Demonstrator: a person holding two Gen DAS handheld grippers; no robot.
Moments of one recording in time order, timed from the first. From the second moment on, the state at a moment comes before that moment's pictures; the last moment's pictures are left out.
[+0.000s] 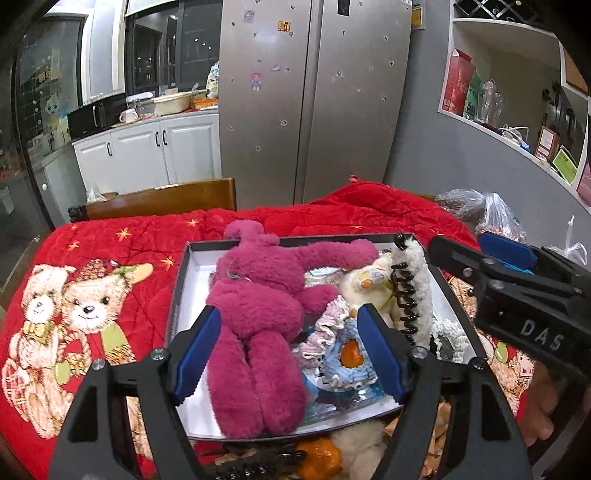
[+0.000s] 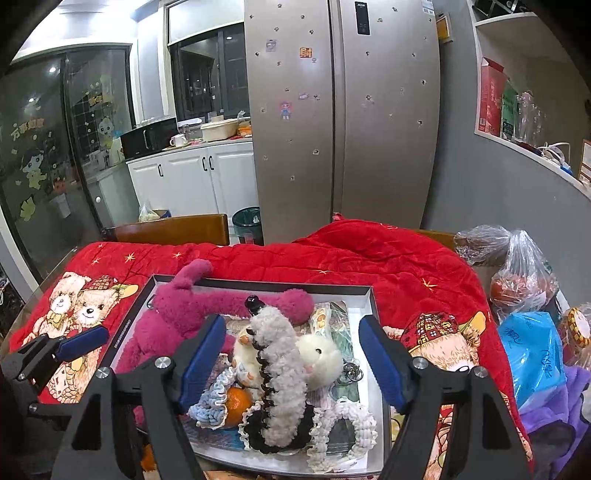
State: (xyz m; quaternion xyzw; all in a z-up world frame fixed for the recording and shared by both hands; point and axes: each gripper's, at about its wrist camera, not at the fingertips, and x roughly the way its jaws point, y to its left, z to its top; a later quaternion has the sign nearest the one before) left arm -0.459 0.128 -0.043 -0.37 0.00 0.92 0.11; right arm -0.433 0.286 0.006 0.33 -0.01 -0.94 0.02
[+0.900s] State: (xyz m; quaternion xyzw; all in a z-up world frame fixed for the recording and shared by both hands) left arm -0.309 0.059 0.060 -0.27 0.03 0.96 0.07; right arm -0.313 0.300 0.103 0.23 -0.04 -0.97 0.04
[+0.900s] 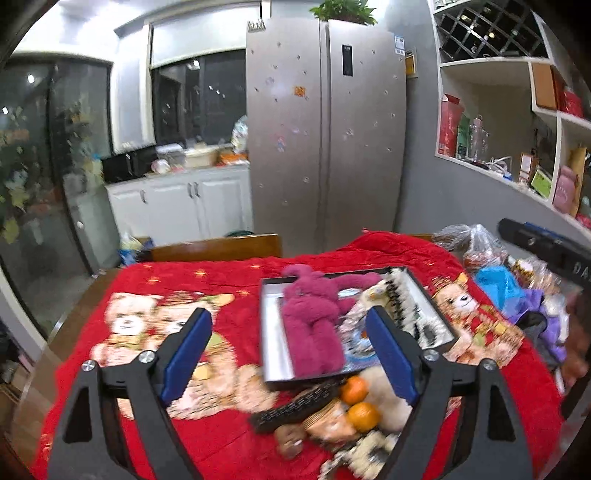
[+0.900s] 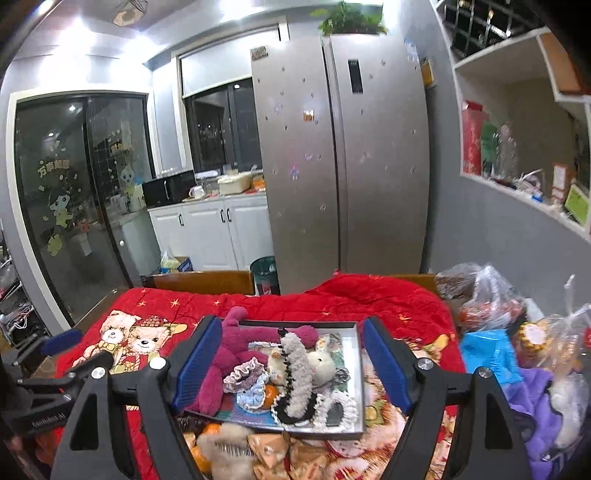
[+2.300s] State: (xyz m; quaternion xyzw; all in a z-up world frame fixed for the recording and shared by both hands) left arm -0.318 0.094 -0.107 -0.39 0.03 0.91 0.14; right arm -0.298 0.314 -0.088 0.38 -0.05 -0.92 0.00
